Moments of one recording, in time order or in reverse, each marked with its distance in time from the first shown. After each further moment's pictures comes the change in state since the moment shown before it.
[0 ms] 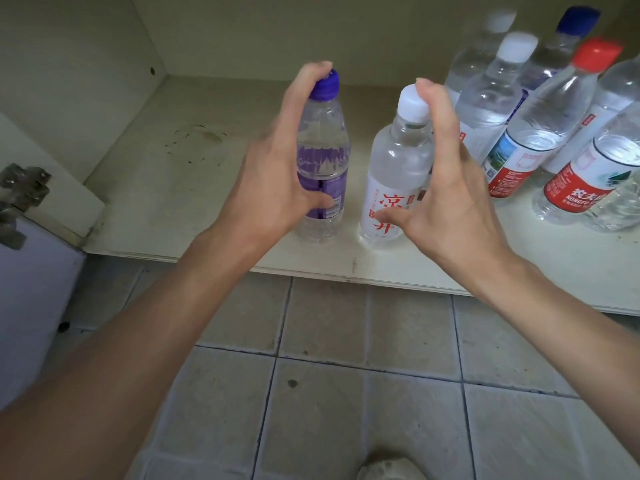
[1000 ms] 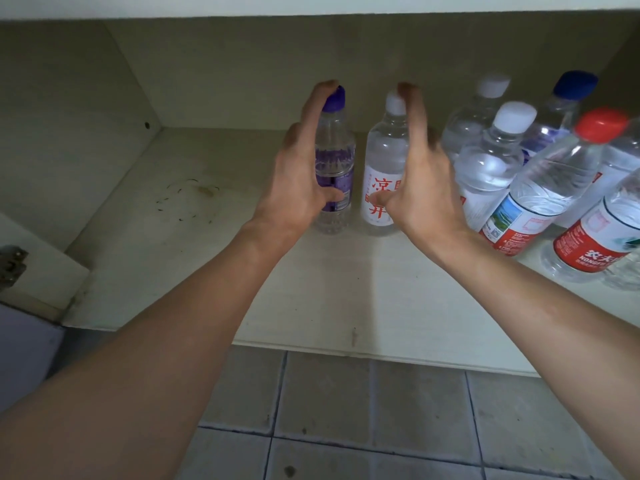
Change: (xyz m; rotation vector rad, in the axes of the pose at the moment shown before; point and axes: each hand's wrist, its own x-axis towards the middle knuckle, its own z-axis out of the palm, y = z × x) left_hand 0.115 -0.034 0.040 -0.180 0.111 -0.004; right_hand 0.126 0.033 0.030 -0.122 0.169 0.071
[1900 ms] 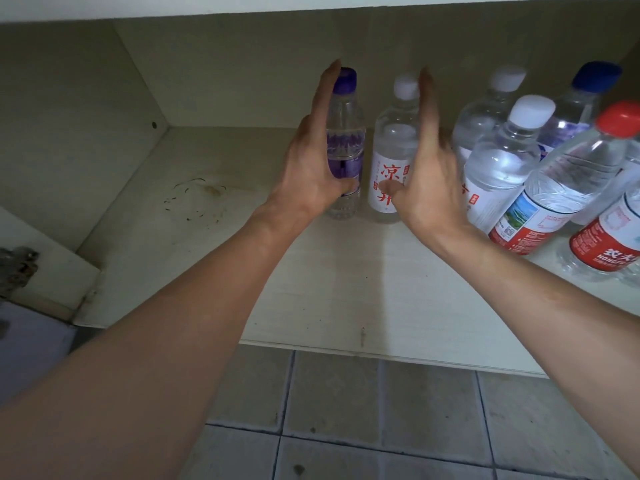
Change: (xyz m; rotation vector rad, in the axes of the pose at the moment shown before) left_hand 0.022 -0.016 0.004 0.204 -0.026 -0.003; right_hand 0.004 0.003 0.013 0.074 0.075 0.050
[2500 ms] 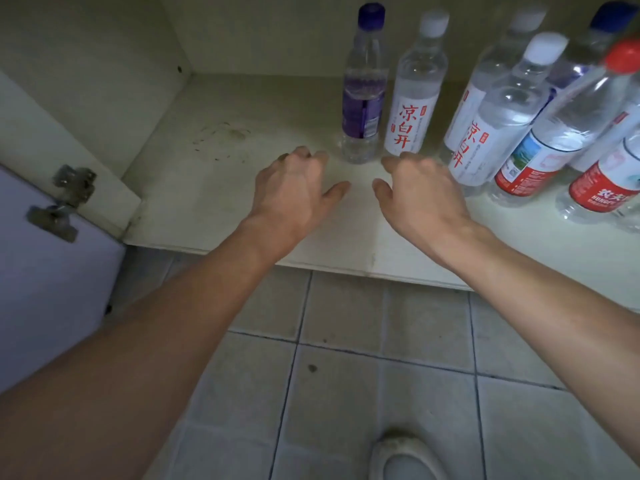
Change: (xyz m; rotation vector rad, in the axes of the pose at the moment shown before) left_hand -0.121 0.029 -0.046 0.790 -0.232 -0.193; right_hand -0.092 -0.044 -0.024 -0.528 -0.407 -0.111
